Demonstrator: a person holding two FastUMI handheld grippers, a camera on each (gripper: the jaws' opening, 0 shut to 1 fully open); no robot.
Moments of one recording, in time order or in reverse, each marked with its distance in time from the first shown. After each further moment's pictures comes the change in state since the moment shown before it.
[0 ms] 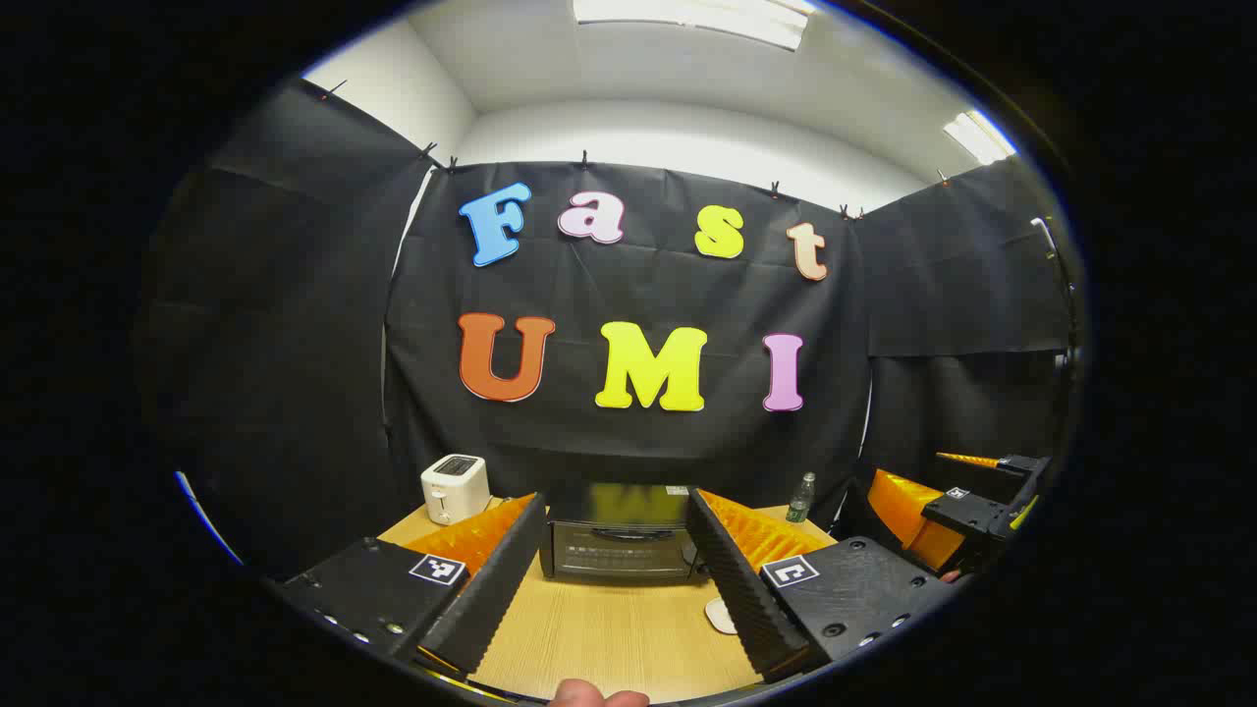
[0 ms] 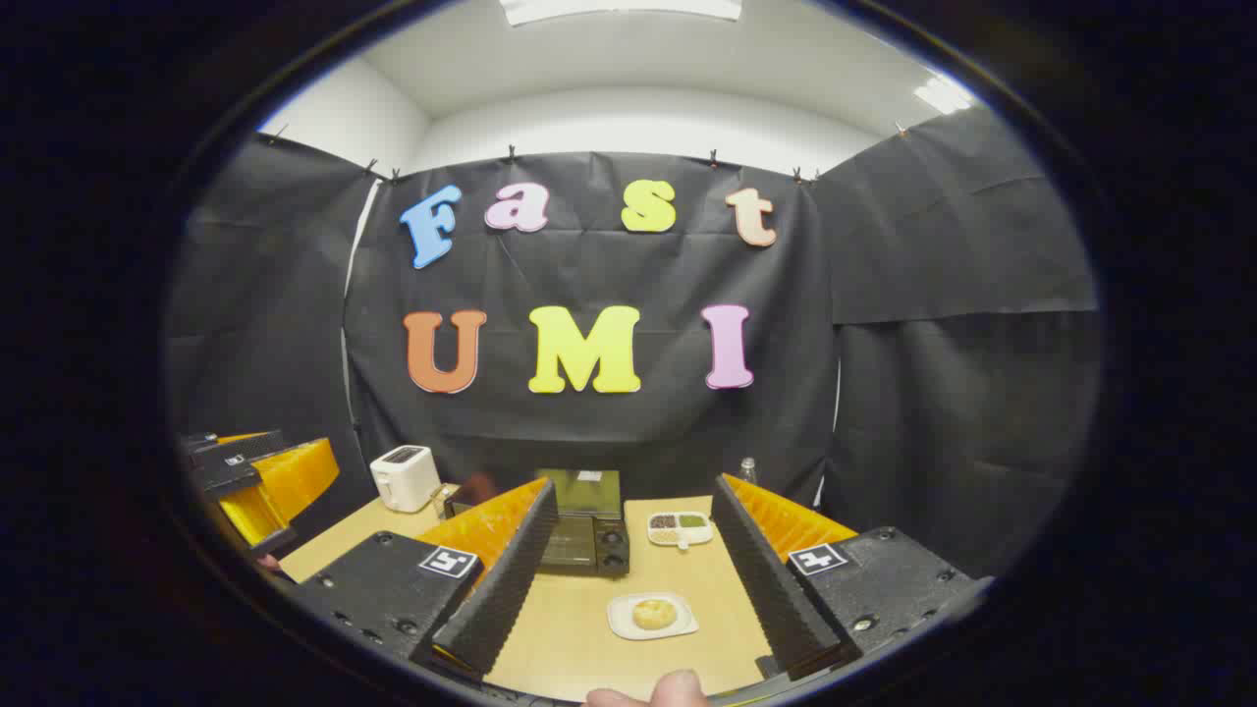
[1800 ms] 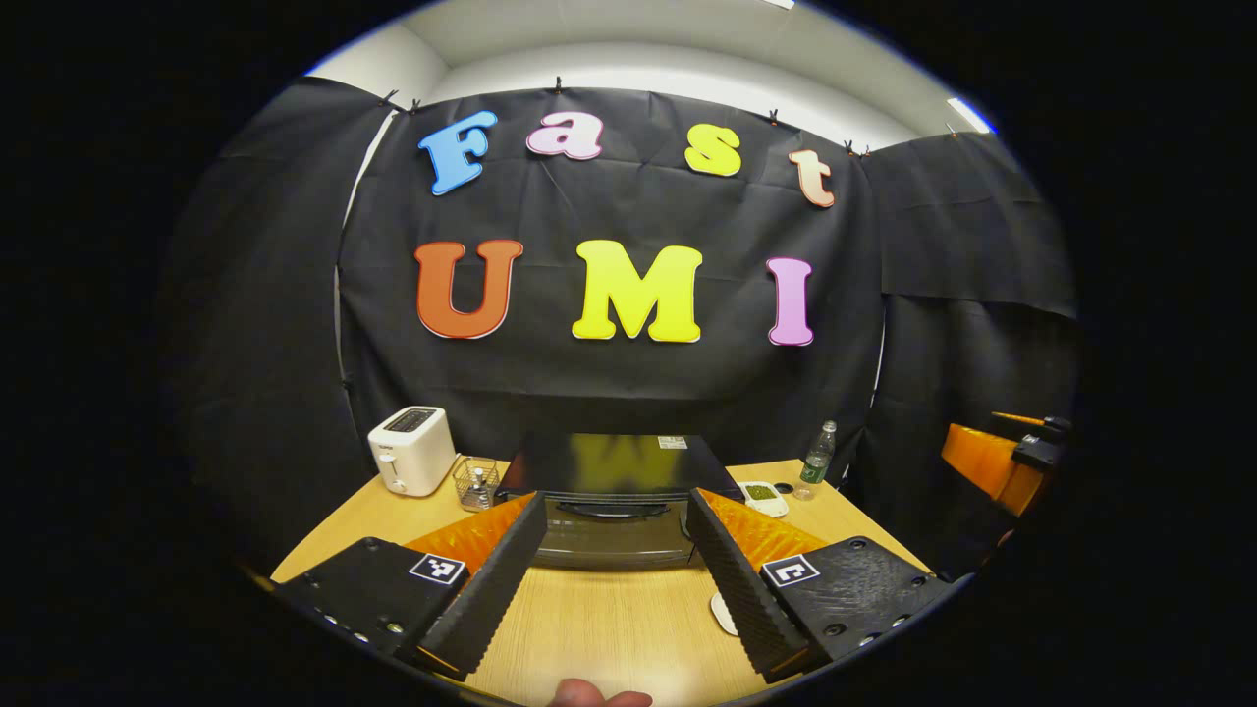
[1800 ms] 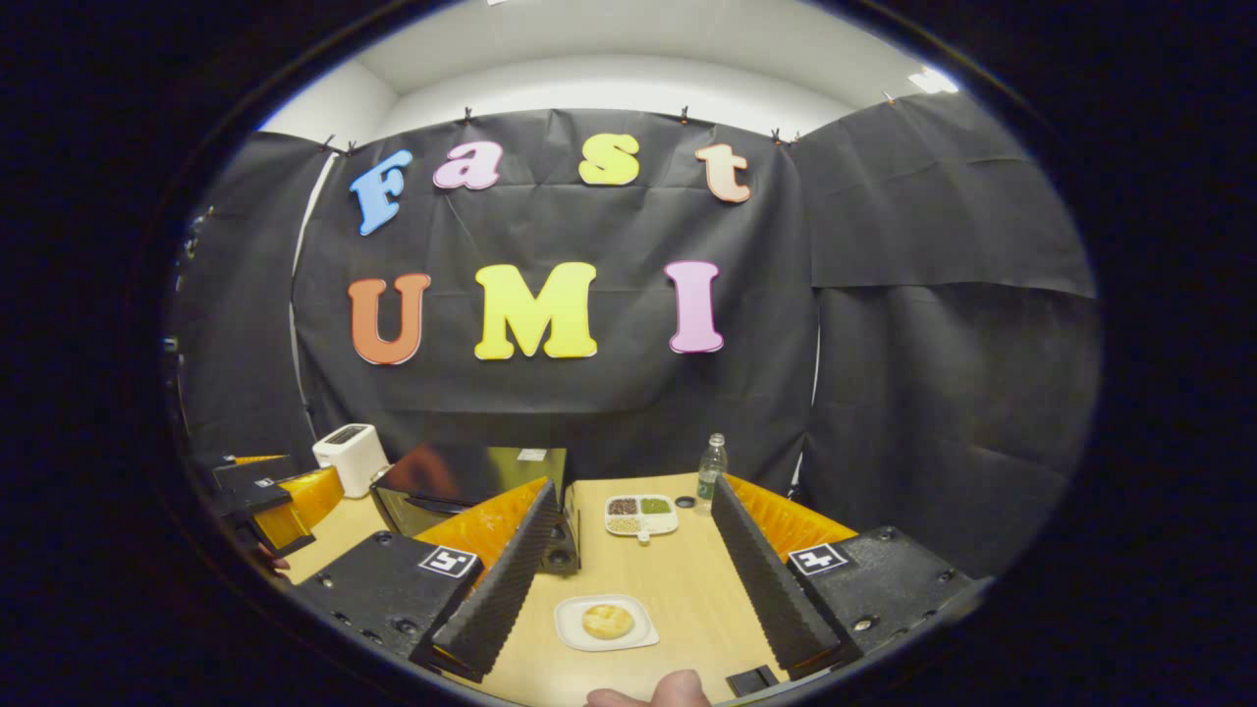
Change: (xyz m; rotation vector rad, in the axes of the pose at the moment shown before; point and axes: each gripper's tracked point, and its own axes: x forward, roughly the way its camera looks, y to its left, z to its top) left arm 0.143 -0.028 -0.094 0.021 0.207 -0.042; right arm 0.110 -0.078 -0.049 0.004 0.134 -0.082
